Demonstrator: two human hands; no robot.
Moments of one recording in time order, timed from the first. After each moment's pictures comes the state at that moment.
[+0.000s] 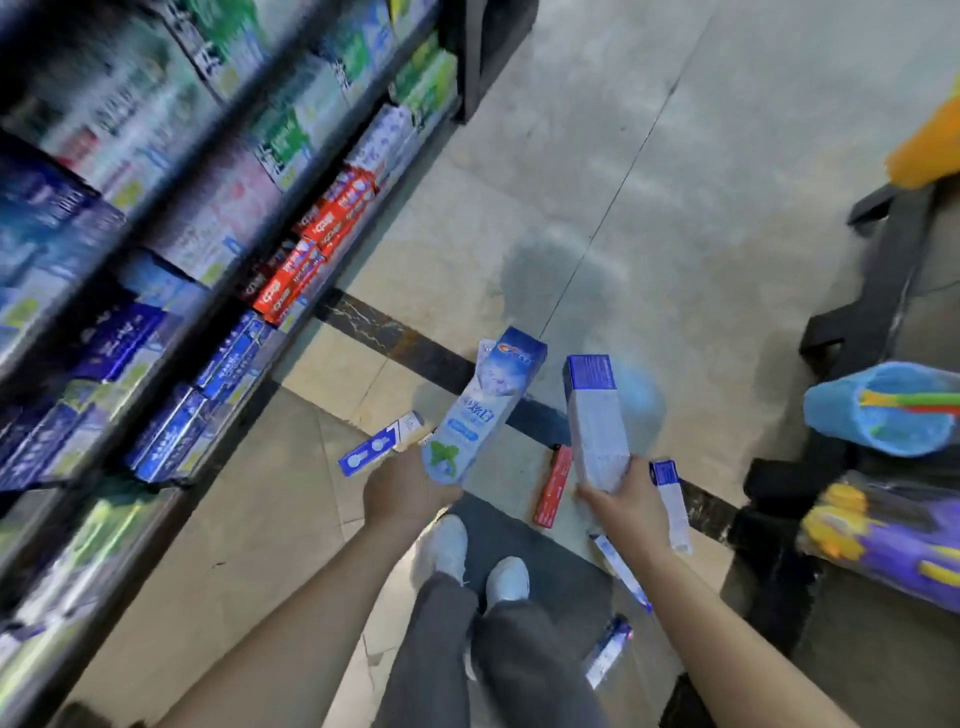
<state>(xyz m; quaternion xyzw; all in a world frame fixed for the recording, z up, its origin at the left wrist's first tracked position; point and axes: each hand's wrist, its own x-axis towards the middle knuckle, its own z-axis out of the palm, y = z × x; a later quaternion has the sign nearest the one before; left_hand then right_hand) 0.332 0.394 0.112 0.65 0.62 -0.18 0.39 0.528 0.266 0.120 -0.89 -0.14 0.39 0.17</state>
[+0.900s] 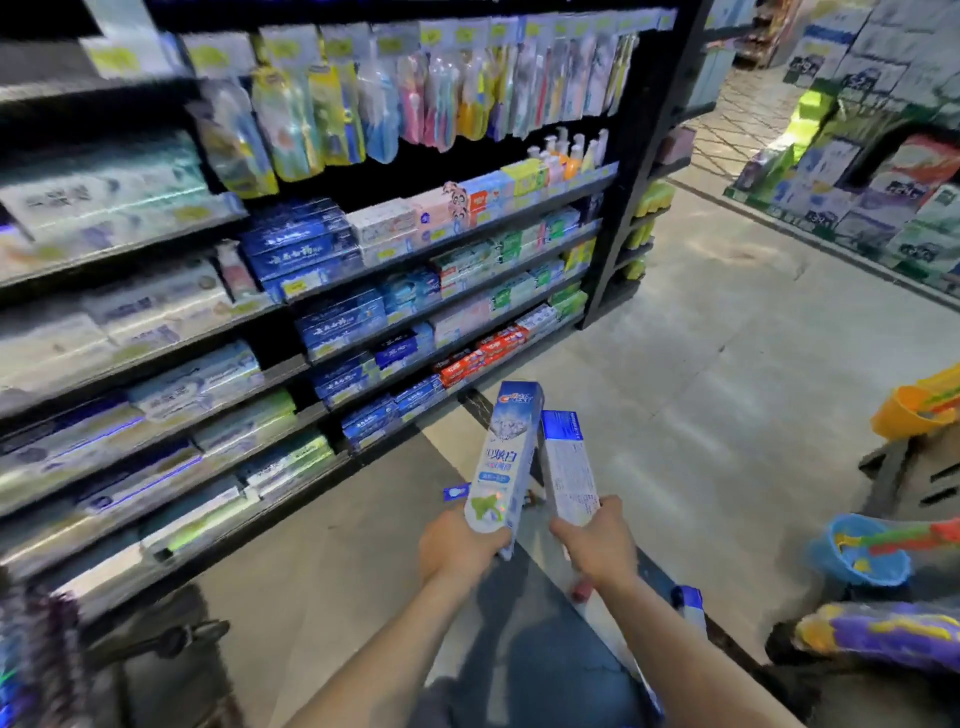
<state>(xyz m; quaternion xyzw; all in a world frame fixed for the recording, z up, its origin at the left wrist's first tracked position) 0.115 0.074 0.367 0.51 0.72 0.12 0.45 0.278 0.053 0.366 -0.83 -0.36 0.35 0.23</state>
